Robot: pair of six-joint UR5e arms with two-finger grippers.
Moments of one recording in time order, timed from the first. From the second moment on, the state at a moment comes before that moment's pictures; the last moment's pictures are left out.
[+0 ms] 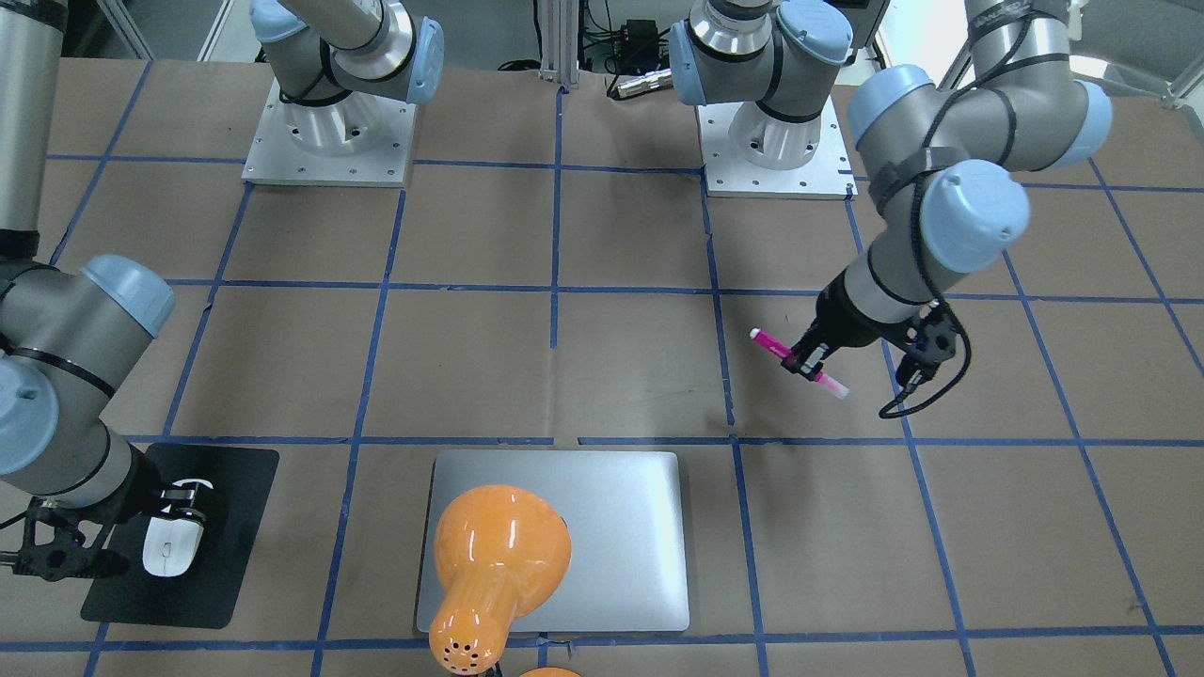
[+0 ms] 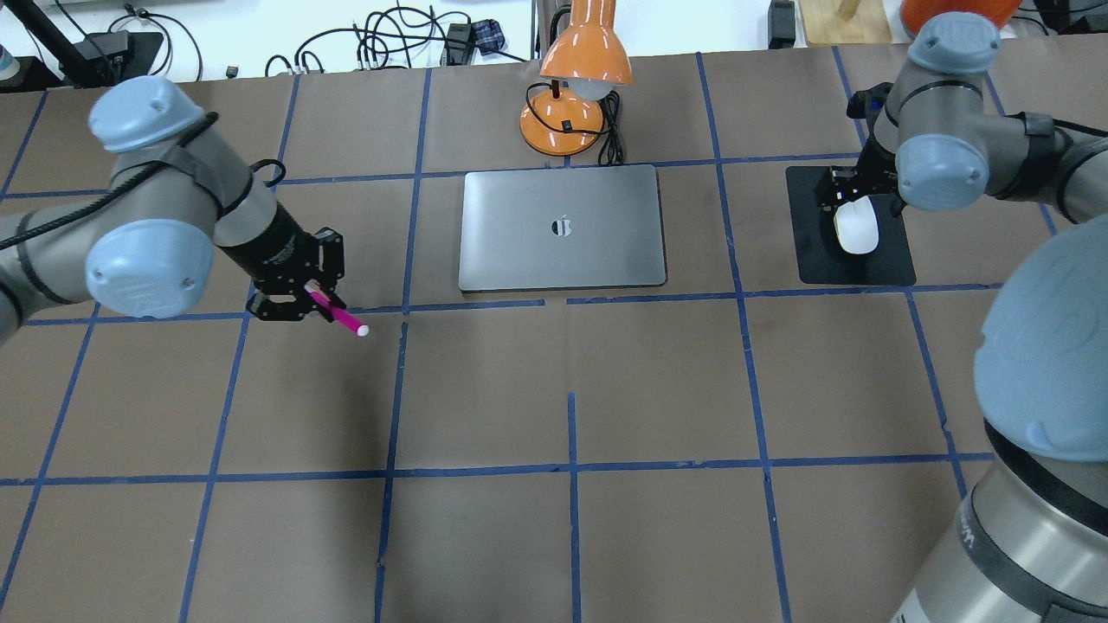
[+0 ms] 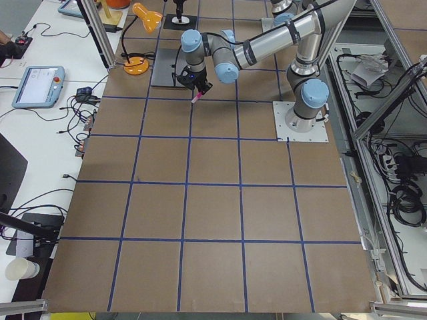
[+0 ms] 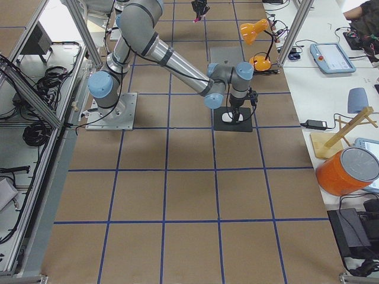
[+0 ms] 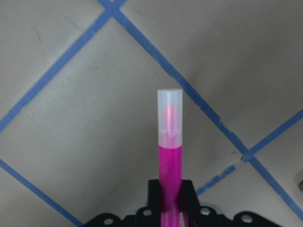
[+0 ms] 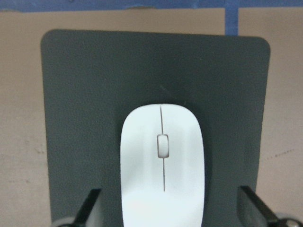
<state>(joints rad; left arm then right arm) -1.48 -1.74 -1.90 -1.18 1.47 -0.90 1.31 -1.02 1.60 -2.19 -1.65 -0.22</state>
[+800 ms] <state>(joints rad) -1.88 -1.92 -1.84 -1.03 1.44 -1.78 1.50 -1.33 1.56 -1.75 -1.60 -0.12</state>
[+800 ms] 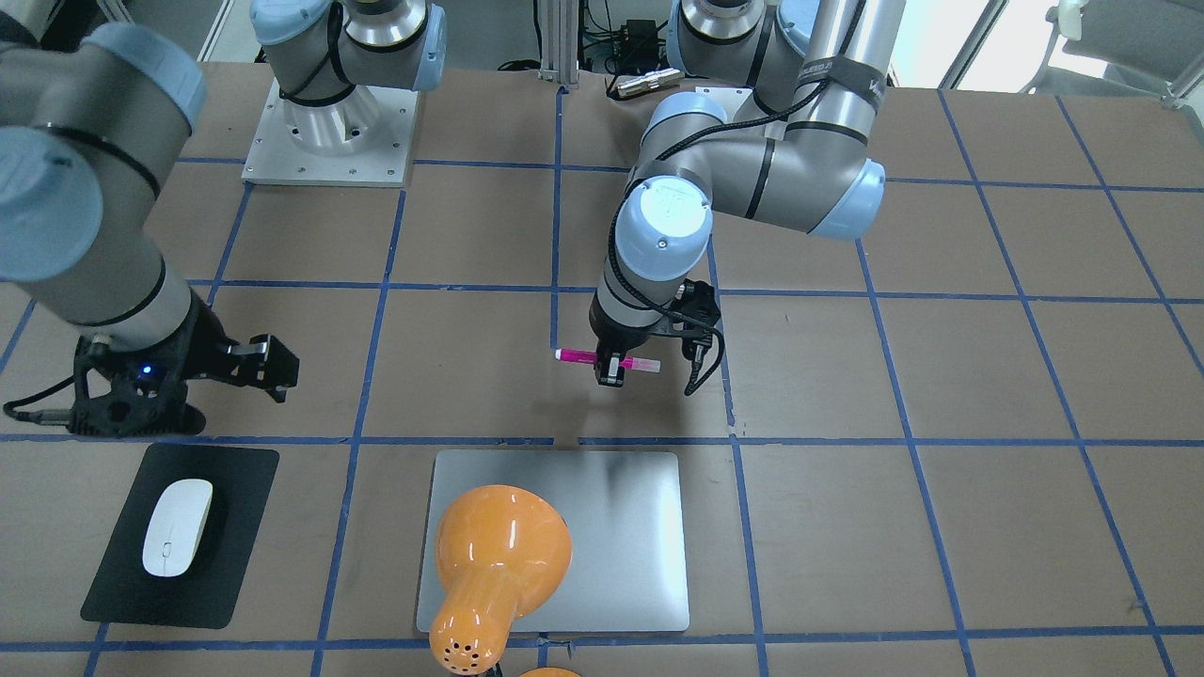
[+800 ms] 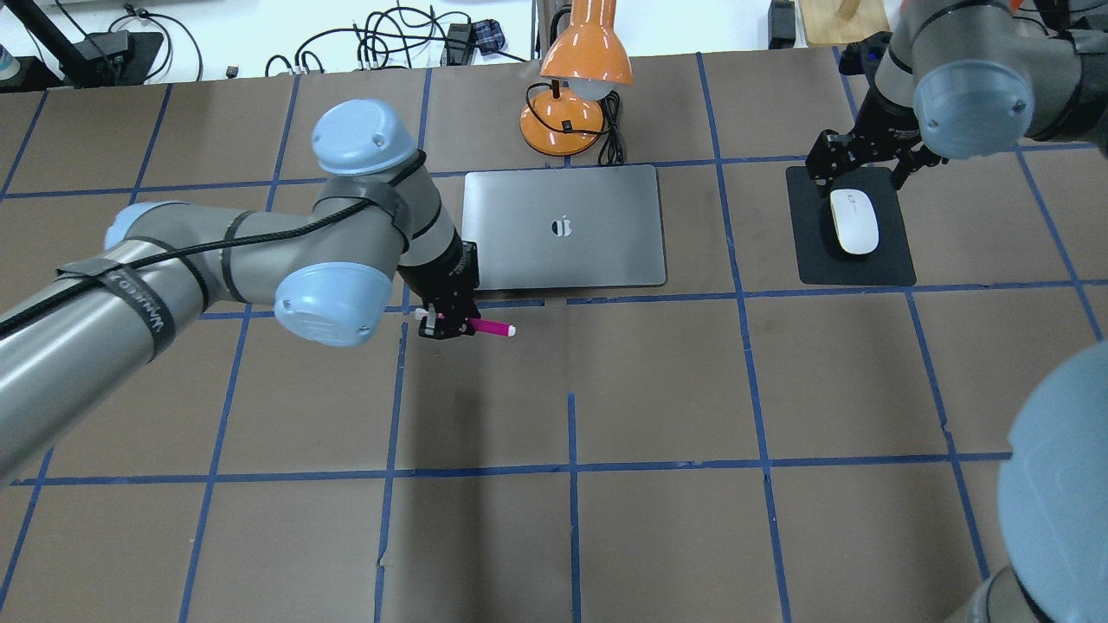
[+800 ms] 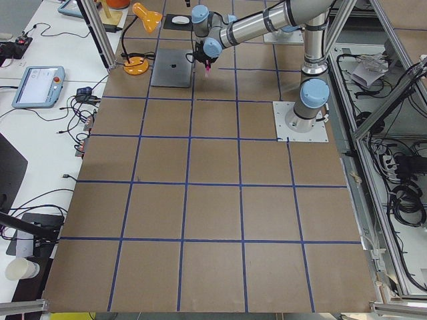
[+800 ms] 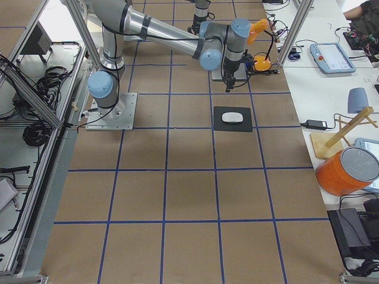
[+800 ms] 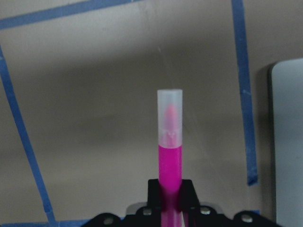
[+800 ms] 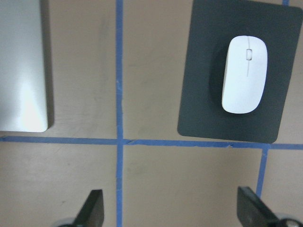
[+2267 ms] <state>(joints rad) -1.94 -1.92 -1.82 -1.02 1.46 -1.28 1.61 -1.45 1.46 -1.48 -1.57 0.10</state>
